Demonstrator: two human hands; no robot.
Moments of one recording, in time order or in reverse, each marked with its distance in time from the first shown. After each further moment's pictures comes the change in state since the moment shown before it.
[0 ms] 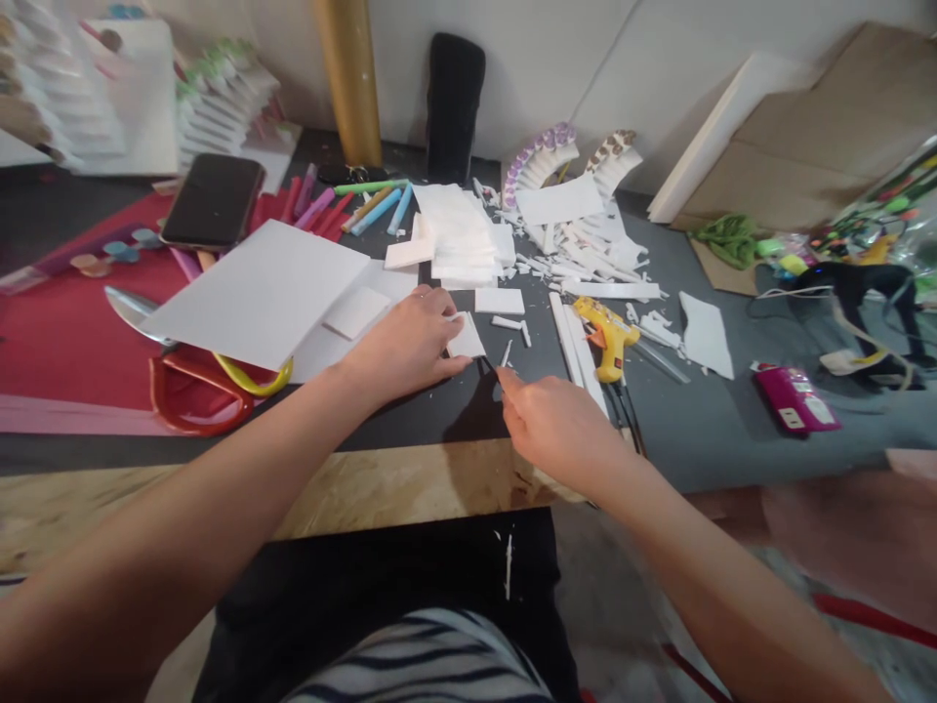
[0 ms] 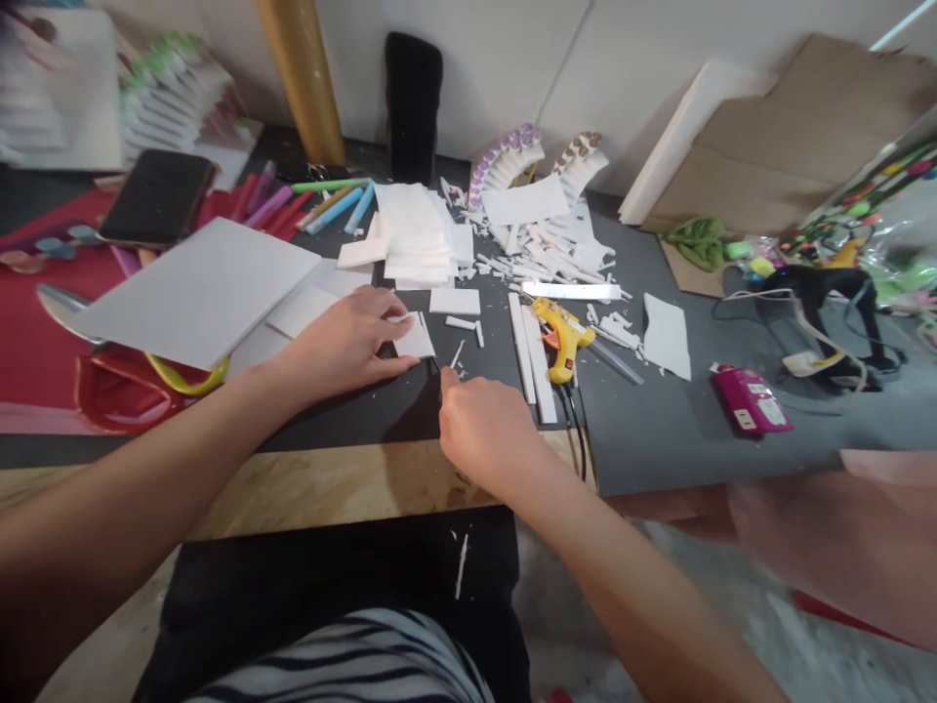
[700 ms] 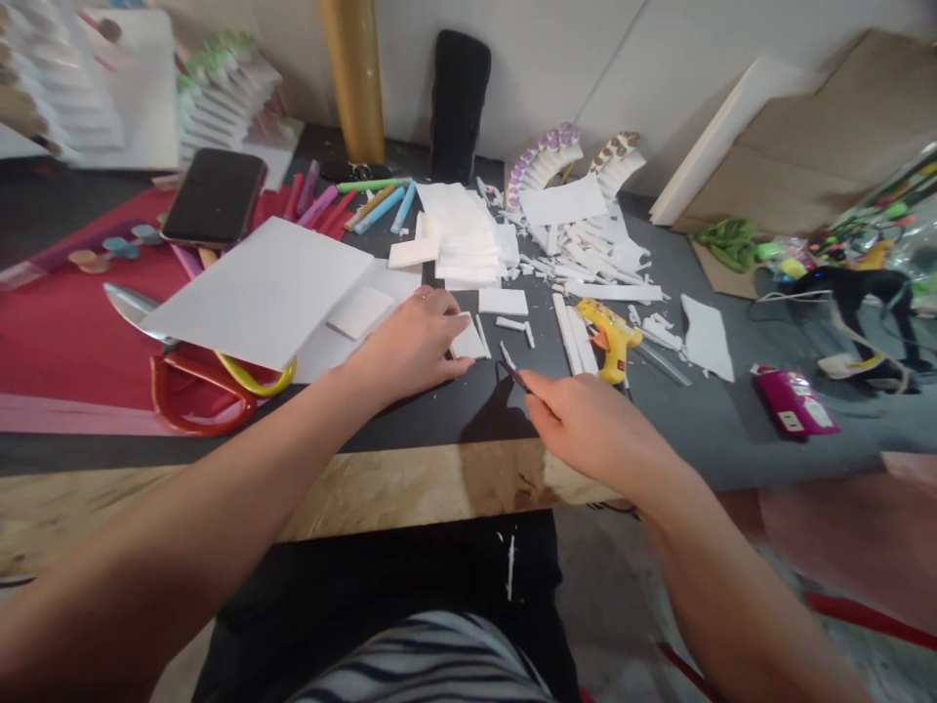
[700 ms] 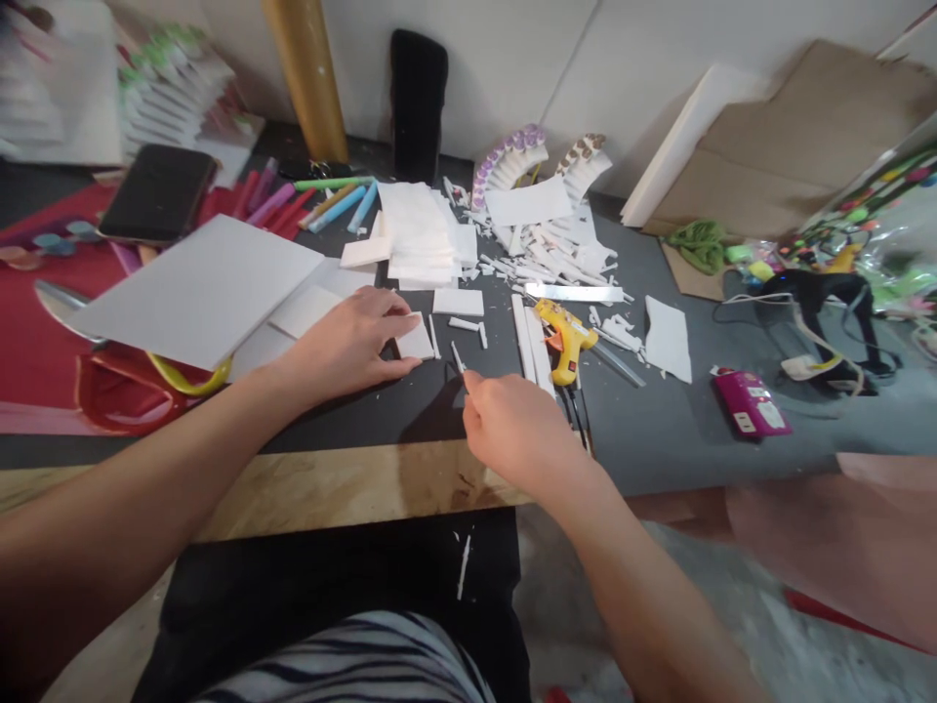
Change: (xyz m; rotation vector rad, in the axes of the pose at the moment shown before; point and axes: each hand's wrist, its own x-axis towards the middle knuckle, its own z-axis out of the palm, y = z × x) left_hand -0.002 -0.002 0.004 -0.045 0.038 -0.016; right_hand -0.010 0.017 -0.005 0.145 0.054 0.046
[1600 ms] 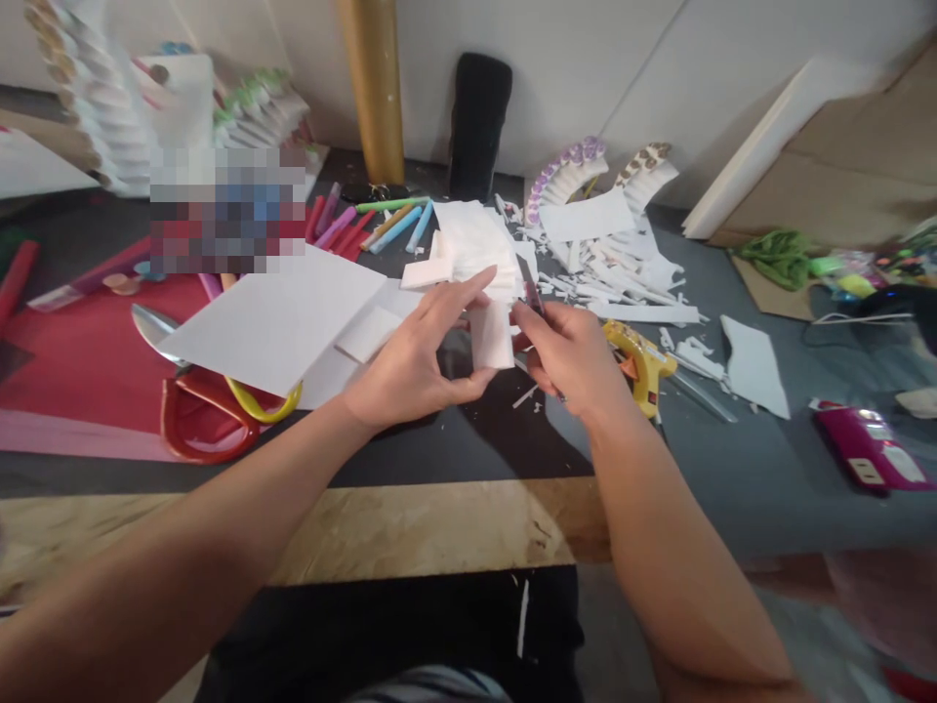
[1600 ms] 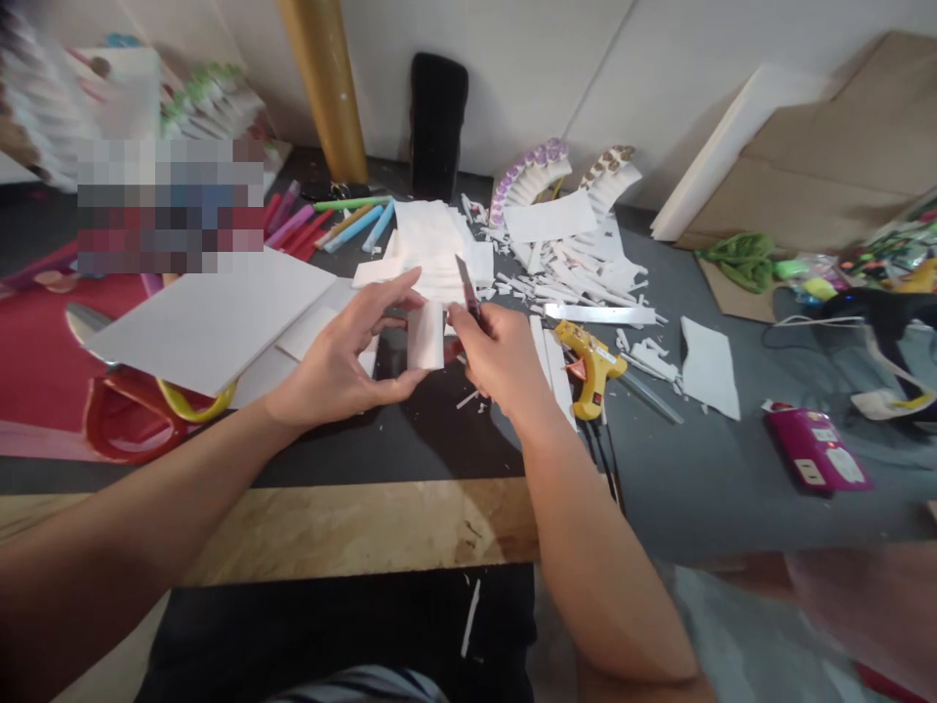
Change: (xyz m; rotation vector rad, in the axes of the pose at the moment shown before) left_hand -0.004 0.000 -0.002 -0.536 0.317 0.000; right_hand 0.091 0.002 -0.002 1.115 0.353 0.013
